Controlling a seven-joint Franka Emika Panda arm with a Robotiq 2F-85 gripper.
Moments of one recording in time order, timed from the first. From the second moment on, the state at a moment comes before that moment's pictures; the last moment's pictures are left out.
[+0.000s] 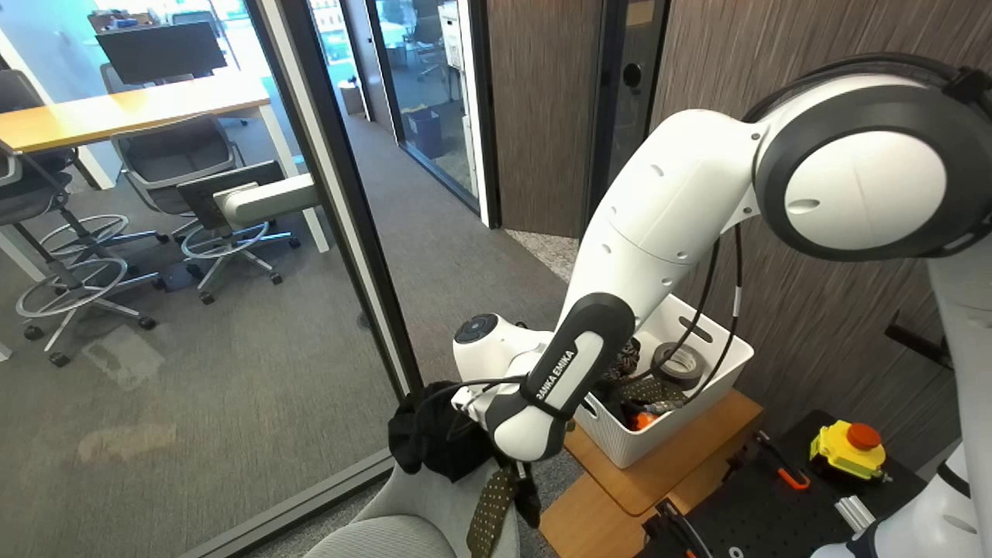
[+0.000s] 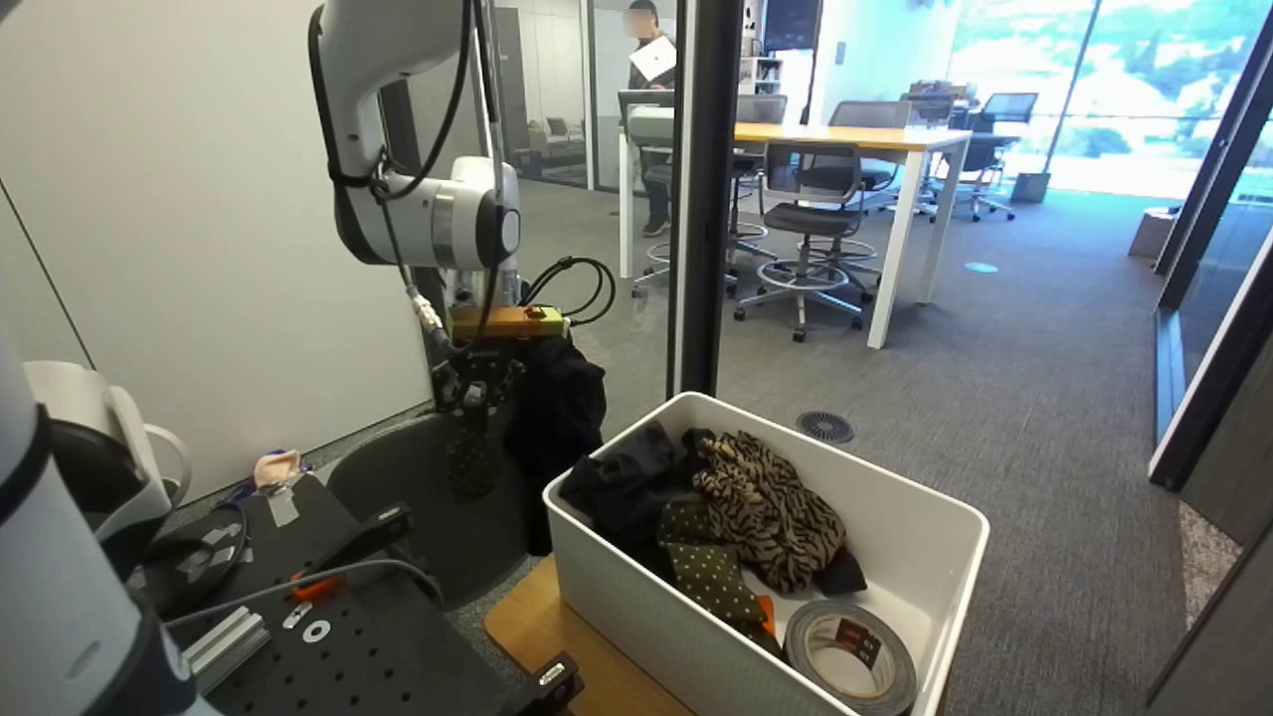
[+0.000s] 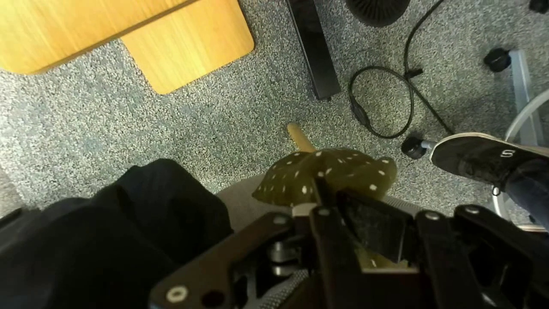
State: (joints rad) arm 0.28 0.60 0.30 -2.18 -0.23 2.52 -0.53
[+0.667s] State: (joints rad) arm 0.11 0.53 0.20 -2.00 -0.24 2.25 -0.55
